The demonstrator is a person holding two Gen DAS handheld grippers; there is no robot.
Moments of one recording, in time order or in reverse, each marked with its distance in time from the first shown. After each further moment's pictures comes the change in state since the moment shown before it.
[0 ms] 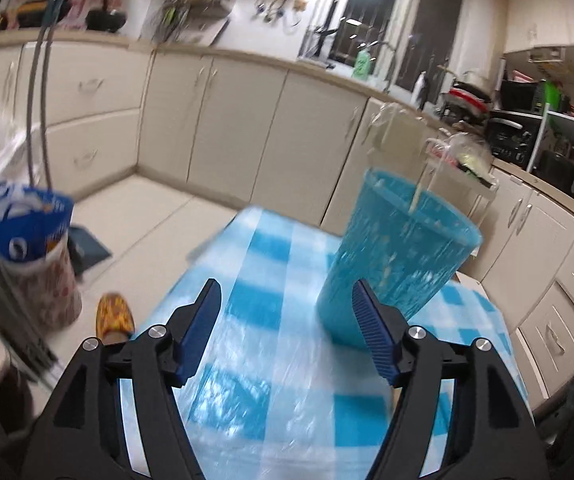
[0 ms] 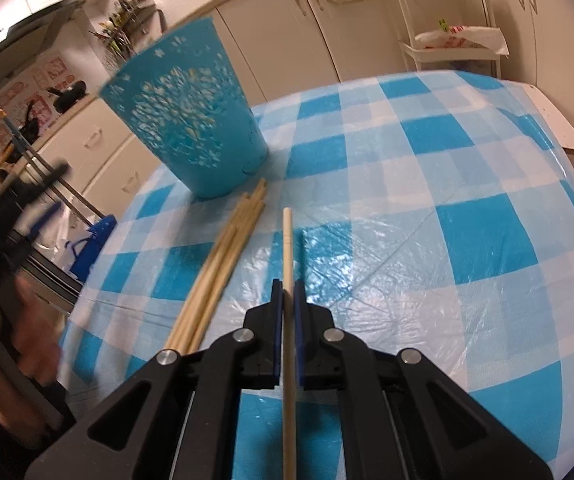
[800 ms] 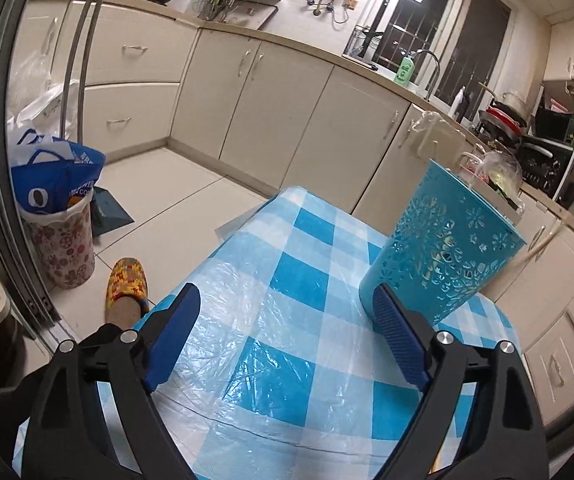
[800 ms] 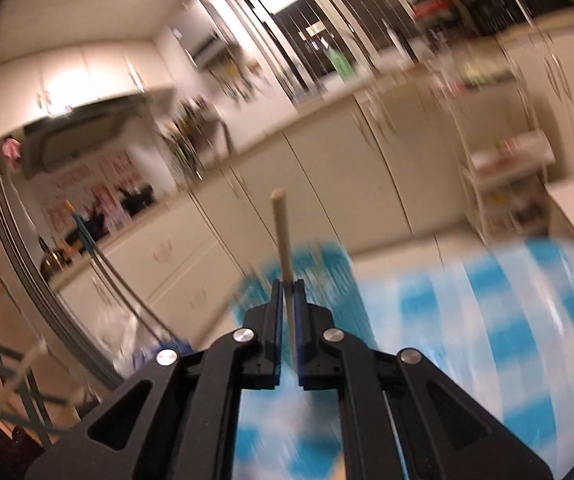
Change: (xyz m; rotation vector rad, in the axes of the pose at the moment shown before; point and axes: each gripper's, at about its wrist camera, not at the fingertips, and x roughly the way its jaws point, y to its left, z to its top) left arm 0.010 0.033 -0.023 -0.142 0.011 0.068; right arm -0.067 0.096 0.146 -0.040 -0.466 0.225
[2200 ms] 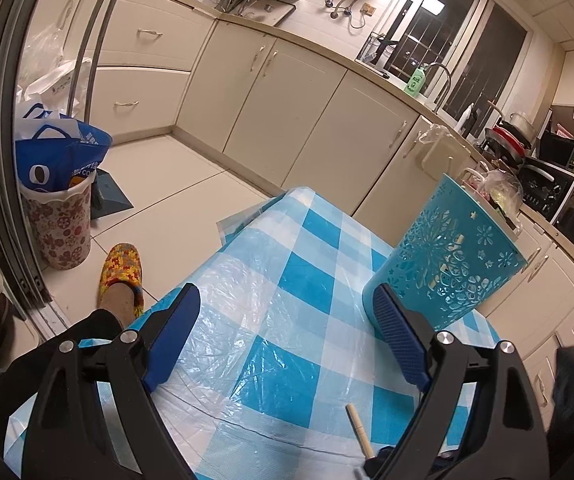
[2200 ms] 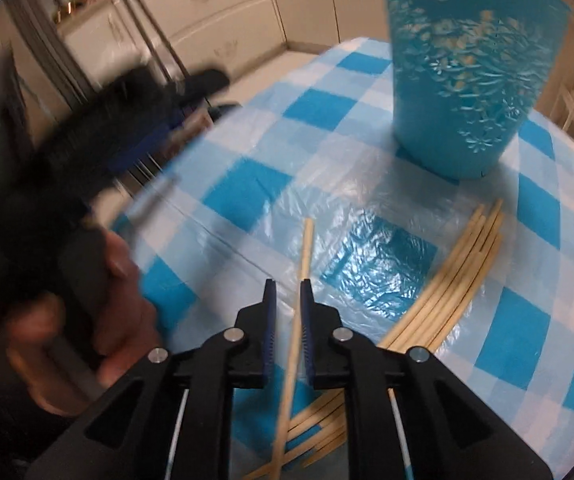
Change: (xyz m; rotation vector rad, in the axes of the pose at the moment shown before) left arm 0.003 0.014 -0.002 -0.076 0.005 -0.018; right arm 0.078 0.029 -0.186 -0.441 0.909 -0.040
